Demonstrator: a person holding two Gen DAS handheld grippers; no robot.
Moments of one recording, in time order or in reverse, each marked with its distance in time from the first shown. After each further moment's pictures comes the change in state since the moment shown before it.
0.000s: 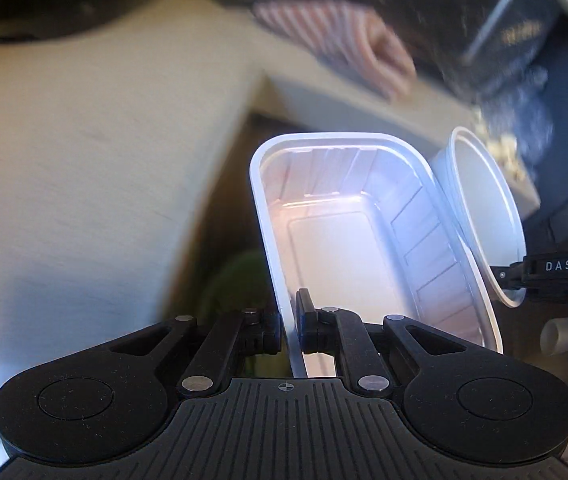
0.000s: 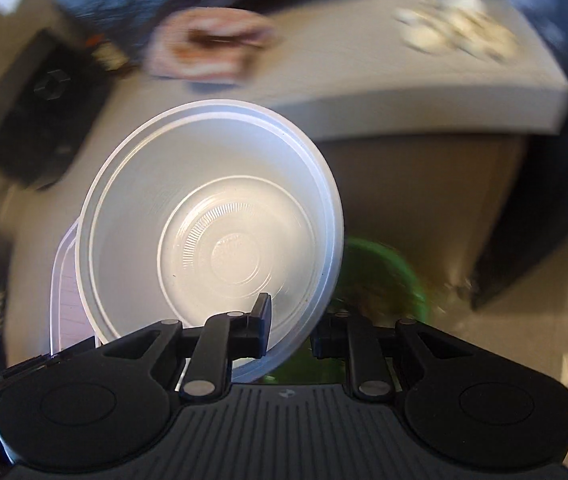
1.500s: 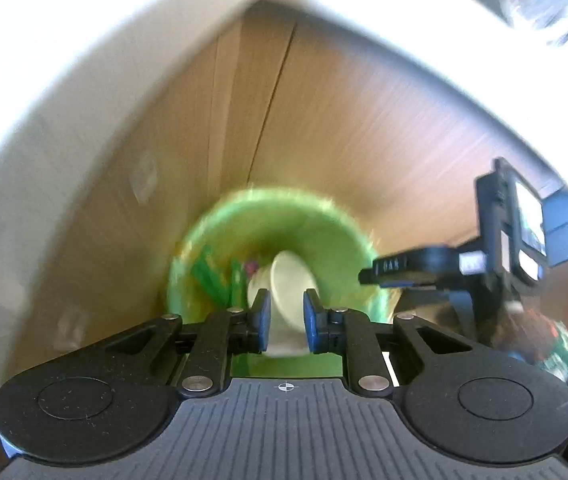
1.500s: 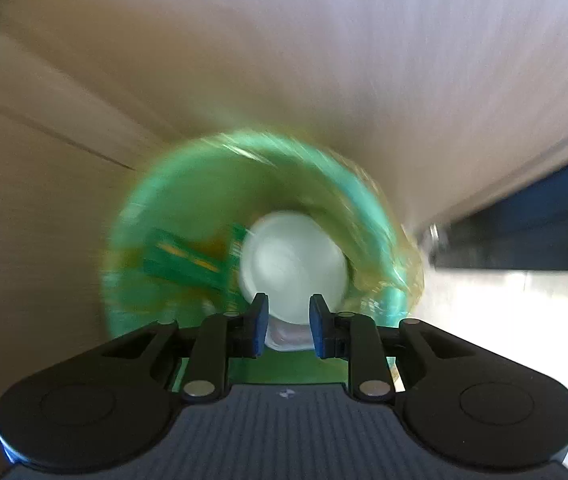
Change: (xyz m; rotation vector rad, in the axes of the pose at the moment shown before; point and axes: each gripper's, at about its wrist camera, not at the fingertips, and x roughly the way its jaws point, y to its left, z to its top) left arm 0.078 0.003 -0.021 -0.106 0.066 0.077; right arm 0.224 -0.012 -0.005 -0.165 0.255 -0.177
